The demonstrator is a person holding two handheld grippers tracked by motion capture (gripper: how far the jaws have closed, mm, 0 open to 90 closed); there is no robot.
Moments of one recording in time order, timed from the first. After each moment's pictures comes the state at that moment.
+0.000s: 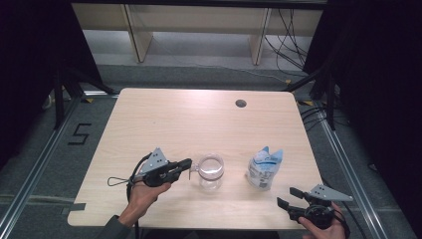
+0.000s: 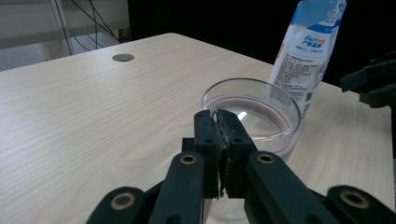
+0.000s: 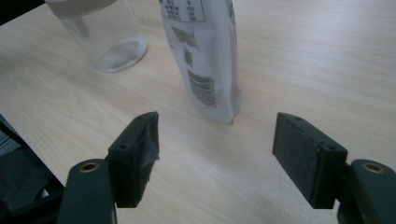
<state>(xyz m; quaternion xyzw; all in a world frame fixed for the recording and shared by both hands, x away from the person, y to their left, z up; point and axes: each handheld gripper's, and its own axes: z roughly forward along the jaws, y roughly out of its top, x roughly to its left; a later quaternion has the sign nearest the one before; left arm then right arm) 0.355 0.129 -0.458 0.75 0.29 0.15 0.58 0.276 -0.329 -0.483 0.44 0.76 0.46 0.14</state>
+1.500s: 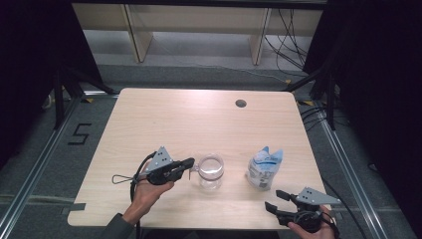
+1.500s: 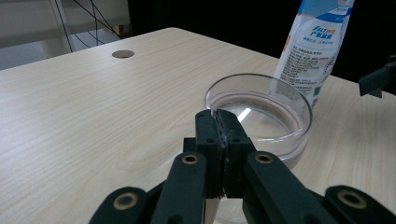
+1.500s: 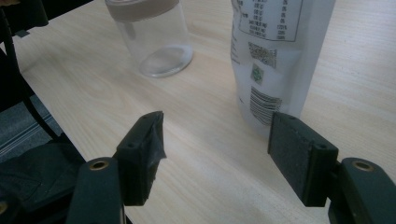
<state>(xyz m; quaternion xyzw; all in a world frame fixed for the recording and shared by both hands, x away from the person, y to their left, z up) 0.360 0.121 -0.460 0.76 0.29 0.16 0.56 0.269 -0.298 -0.481 0.39 0.78 0.48 0.14</state>
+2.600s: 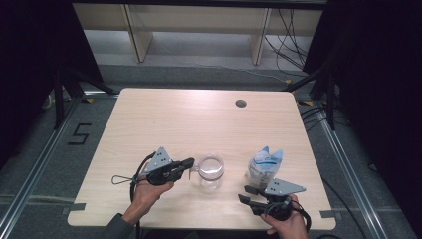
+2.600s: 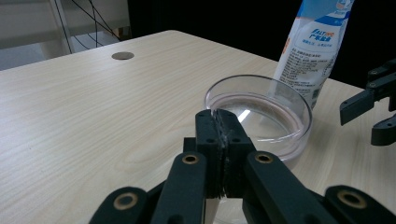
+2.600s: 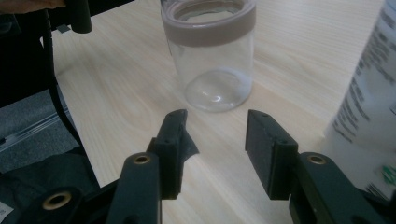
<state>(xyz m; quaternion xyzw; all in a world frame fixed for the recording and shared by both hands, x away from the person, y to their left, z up) 0.360 0.122 -0.462 0.75 0.29 0.16 0.57 0.296 -0.229 -0.481 0.31 0.80 0.49 0.10</state>
